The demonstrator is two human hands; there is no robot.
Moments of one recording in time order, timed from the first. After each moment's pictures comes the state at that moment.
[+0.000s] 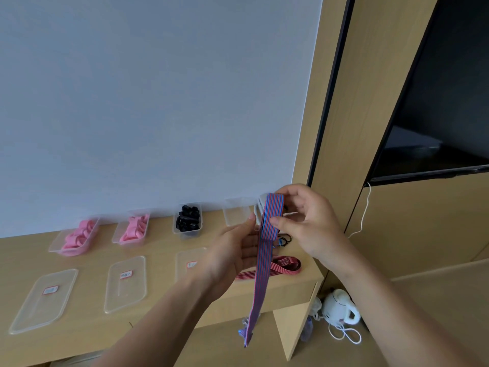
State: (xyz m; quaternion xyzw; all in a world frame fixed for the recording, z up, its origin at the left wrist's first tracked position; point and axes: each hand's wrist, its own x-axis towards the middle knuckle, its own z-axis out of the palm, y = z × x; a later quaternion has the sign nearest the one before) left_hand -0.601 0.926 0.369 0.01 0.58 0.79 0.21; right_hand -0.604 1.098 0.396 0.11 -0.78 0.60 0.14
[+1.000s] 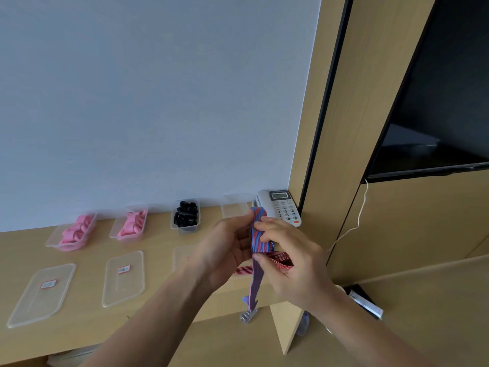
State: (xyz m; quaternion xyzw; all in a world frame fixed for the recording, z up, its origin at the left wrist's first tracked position) left_hand -0.602 0.923 0.372 -0.01 0.53 0.82 0.21; right_hand -0.568 1.081 0.339 0.31 -0.77 0.39 0.39
